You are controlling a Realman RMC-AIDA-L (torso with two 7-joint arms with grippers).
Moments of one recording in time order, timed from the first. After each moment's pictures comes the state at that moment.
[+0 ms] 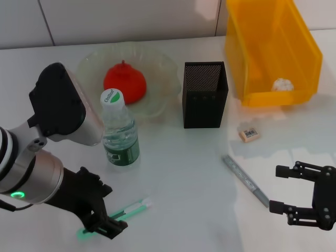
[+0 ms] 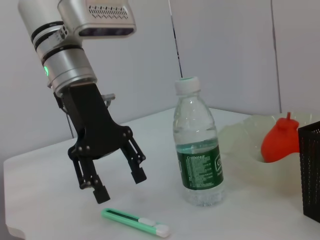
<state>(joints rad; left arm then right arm) -0.36 -2.07 1.67 1.64 2.44 1.62 -2.39 0.15 2.08 -0.63 -0.75 -1.96 -1.81 1.08</state>
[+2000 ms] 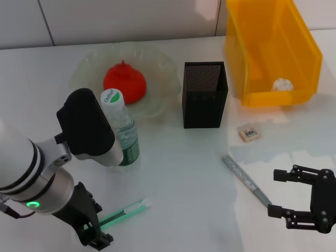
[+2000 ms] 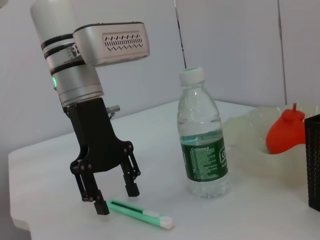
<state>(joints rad) -0.44 -2.07 1.80 1.53 2.57 1.63 -2.47 0.16 2.08 -0.63 -0.75 -1.98 -1.80 1.08</state>
